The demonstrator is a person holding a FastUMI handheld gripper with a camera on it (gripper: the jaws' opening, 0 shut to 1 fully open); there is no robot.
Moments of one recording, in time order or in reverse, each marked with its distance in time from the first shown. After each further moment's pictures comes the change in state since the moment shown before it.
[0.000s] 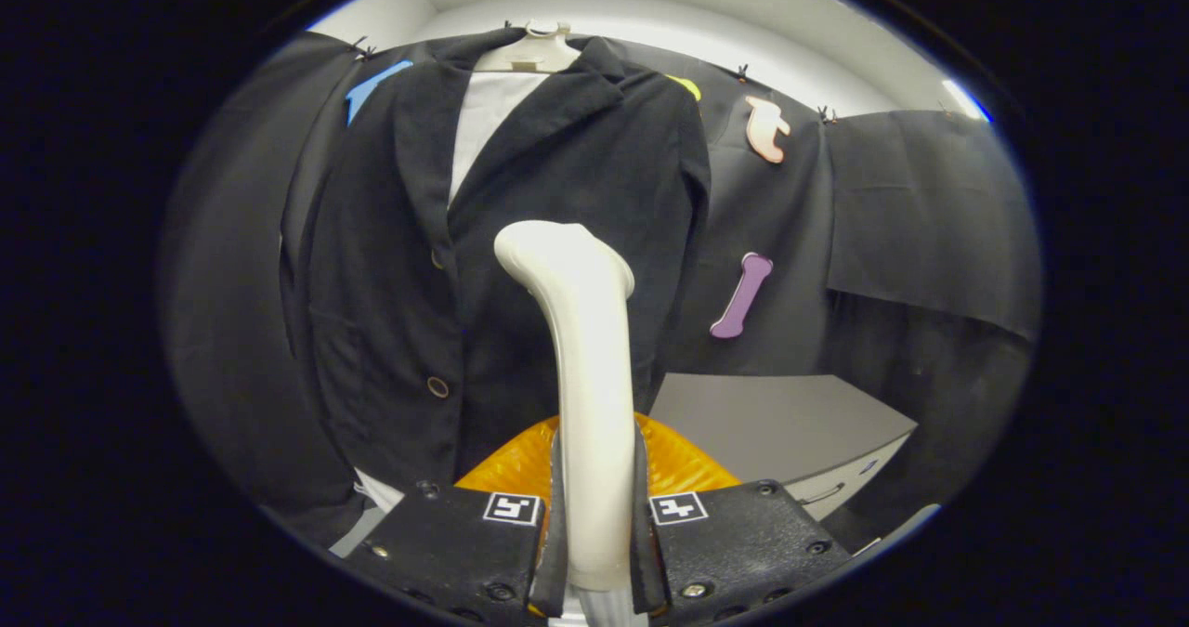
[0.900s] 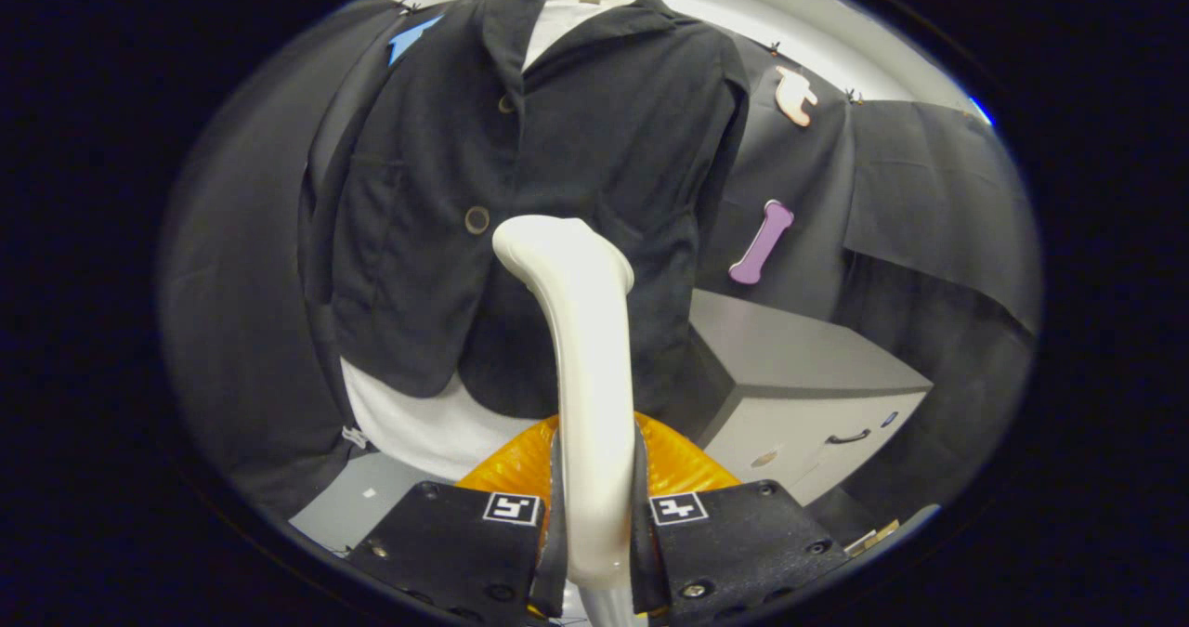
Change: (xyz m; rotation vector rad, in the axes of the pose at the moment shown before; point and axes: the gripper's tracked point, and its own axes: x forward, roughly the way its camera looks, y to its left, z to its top) arm -0.005 0.021 -0.136 -0.083 0.167 0.038
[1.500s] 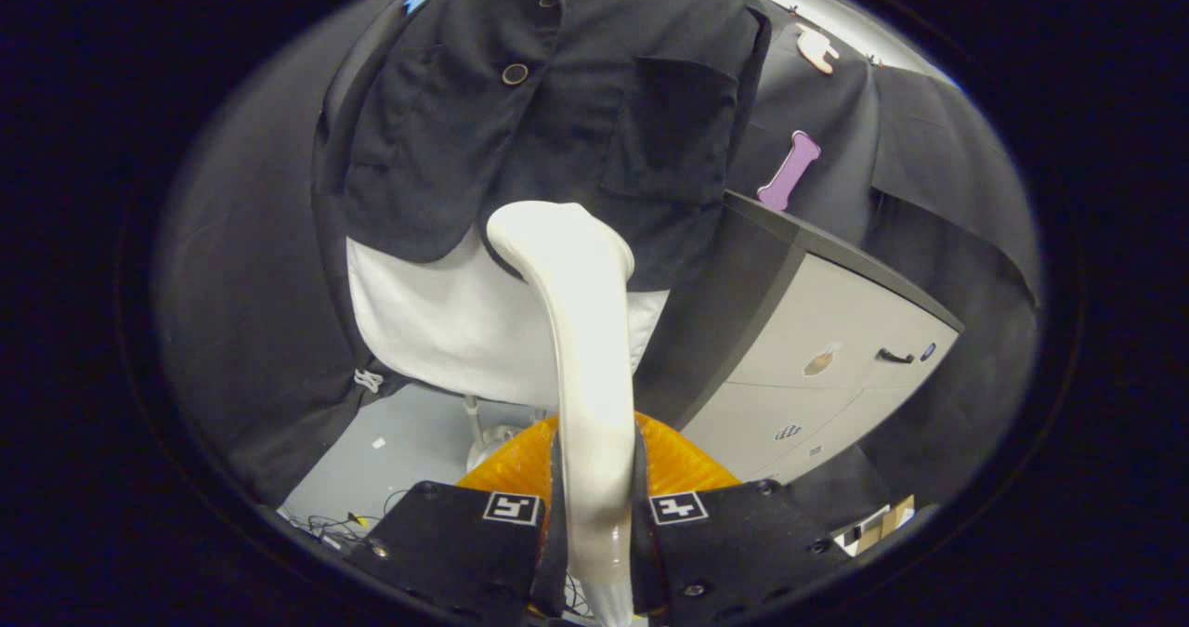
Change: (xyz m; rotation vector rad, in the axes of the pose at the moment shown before) arm 0.010 0.019 -0.103 -0.020 0.183 0.046
